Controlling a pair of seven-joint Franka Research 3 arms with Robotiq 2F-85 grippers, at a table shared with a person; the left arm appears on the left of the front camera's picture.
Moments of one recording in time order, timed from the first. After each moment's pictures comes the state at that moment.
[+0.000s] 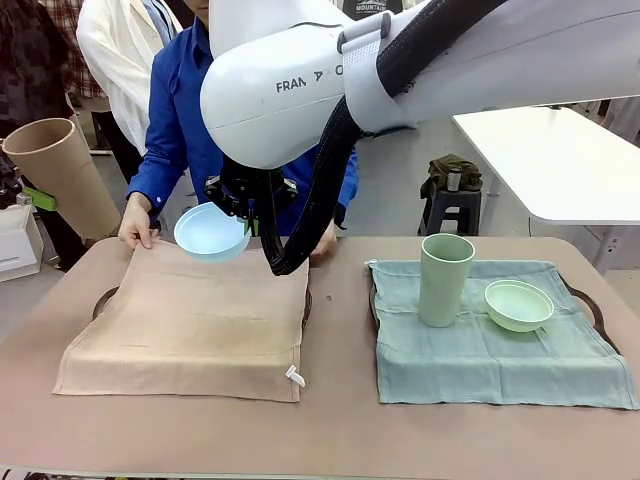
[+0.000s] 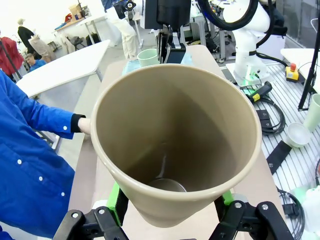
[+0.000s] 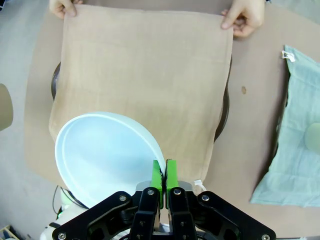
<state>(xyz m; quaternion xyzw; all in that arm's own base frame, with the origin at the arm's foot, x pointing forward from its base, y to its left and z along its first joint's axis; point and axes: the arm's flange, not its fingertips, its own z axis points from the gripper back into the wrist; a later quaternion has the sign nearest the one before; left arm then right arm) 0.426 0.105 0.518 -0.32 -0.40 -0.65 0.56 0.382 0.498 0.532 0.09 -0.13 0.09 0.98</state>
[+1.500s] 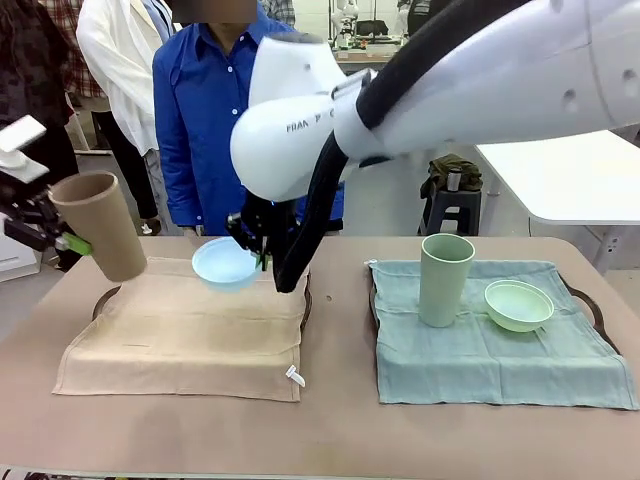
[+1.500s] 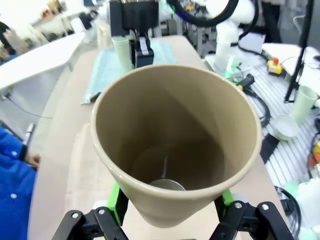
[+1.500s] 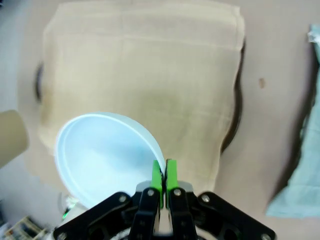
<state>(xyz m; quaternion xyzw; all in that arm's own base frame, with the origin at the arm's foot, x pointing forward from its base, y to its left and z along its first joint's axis) 0.451 0.075 0.435 -0.37 -0.34 -0.66 0.56 0.428 0.485 0.448 0.12 -0.06 0.06 0.99</state>
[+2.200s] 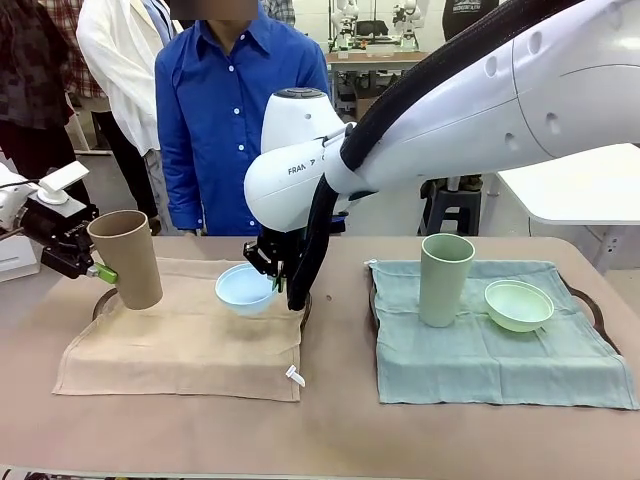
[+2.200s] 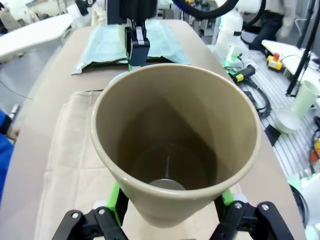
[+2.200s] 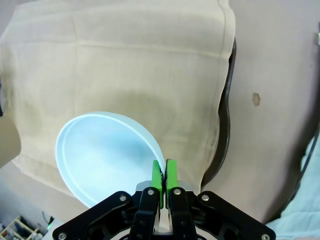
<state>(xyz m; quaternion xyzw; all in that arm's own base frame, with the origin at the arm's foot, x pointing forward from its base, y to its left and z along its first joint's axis) 0.482 0.069 0.366 -0.39 -0.30 -0.65 0.58 0.461 0.479 0.386 0.09 -0.04 0.06 0.99</state>
